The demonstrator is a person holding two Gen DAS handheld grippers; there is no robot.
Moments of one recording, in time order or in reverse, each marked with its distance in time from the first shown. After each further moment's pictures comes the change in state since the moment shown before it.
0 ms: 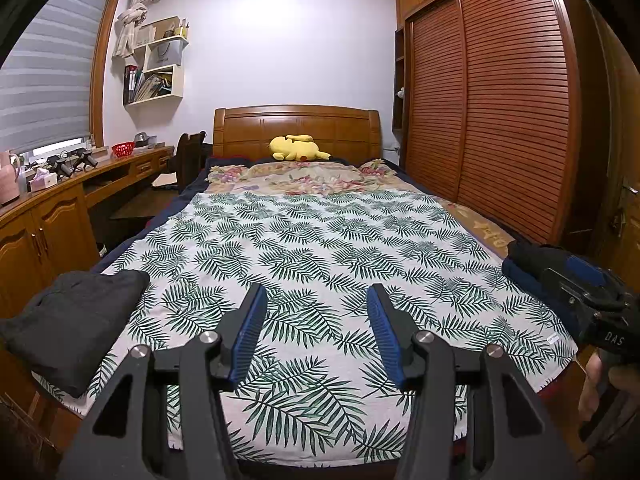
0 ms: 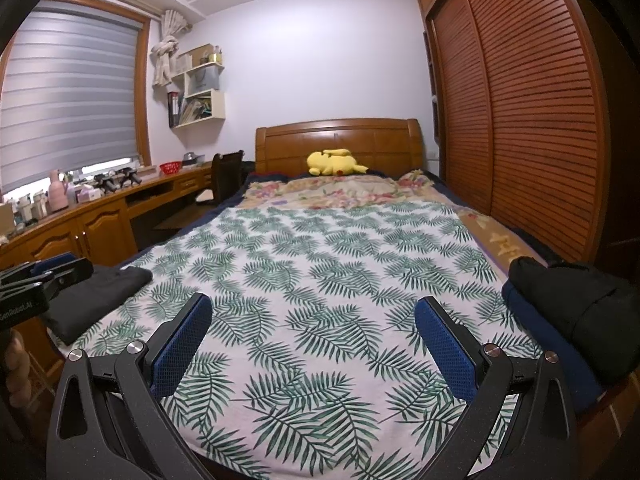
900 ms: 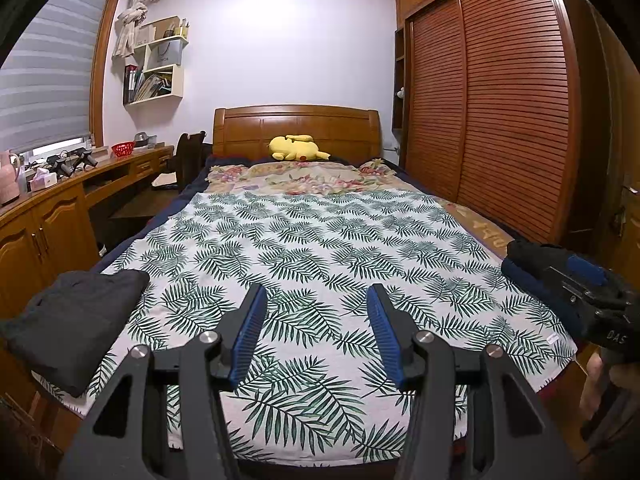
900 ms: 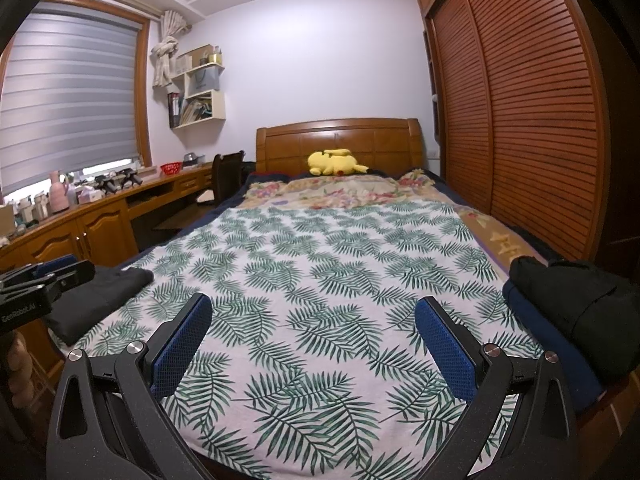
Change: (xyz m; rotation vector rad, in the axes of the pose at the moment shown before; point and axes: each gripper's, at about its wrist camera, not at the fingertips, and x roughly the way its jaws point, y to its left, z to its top) left arm -0.001 -0.002 -0.001 -0.001 0.001 -0.002; right arm 0.000 -0.001 0.000 0.001 -0.002 0.000
